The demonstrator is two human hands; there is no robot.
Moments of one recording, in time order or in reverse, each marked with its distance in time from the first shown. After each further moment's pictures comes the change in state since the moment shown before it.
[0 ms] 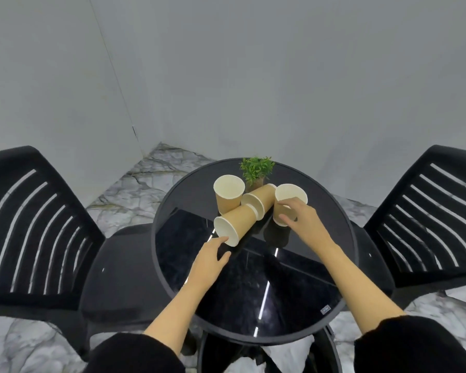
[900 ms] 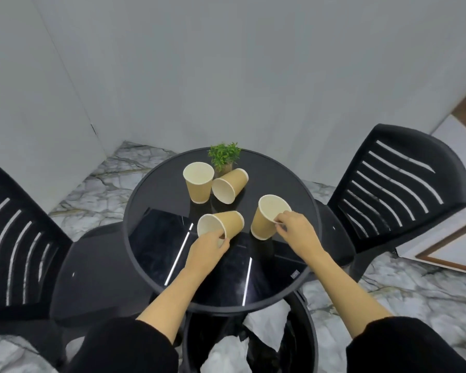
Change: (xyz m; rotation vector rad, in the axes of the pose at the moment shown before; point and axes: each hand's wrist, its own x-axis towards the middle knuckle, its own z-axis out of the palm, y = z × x) left_hand -0.019 0.042 0.025 0.162 -0.050 0.114; right_hand -0.084 0.024 -0.001 -0.325 0.069 0.085
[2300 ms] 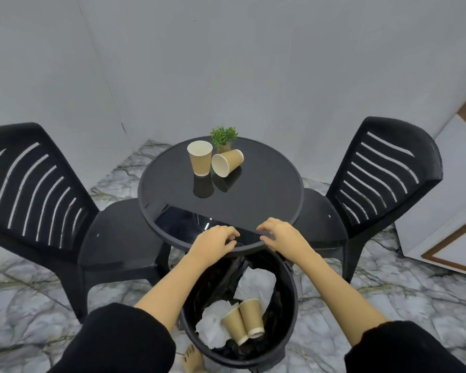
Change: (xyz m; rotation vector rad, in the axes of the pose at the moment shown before) left_hand -0.136 0.065 0.027 0.245 -0.124 0.155; right_hand -0.141 0.007 -0.020 0.116 -0.200 -0.192
